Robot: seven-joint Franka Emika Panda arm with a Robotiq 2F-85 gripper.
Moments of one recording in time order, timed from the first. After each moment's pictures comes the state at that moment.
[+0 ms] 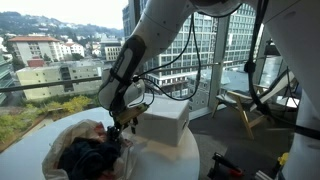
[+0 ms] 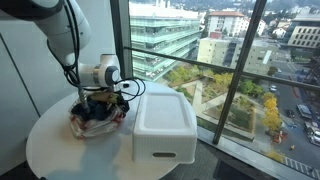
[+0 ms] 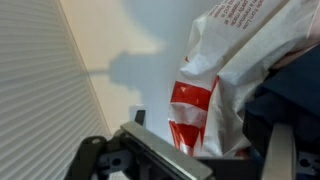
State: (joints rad) arm 0.15 0.60 0.02 -1.94 -0.12 2.48 0.21
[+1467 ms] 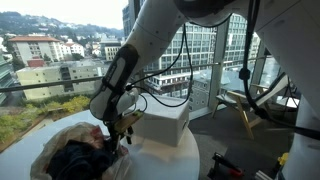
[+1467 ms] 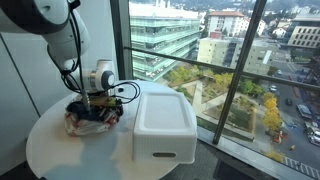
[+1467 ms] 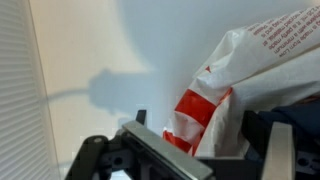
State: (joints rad) arm 0.16 0.68 0.07 -1.88 -0.11 2.41 0.05
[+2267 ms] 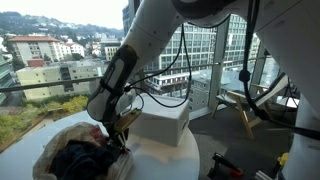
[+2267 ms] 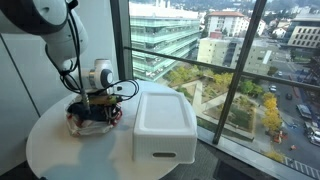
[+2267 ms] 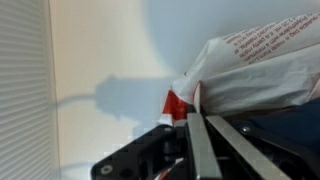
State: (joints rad) arm 0.18 0.69 0.05 -1.85 -0.17 2.37 0.02
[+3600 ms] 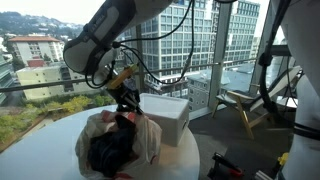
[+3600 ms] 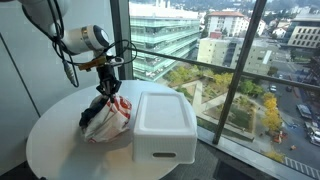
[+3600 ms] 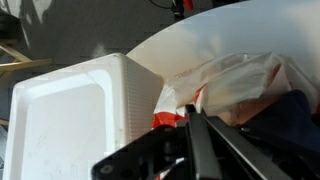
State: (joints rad) arm 0.26 0.50 -0.01 -1.66 -0.31 1.57 0.25
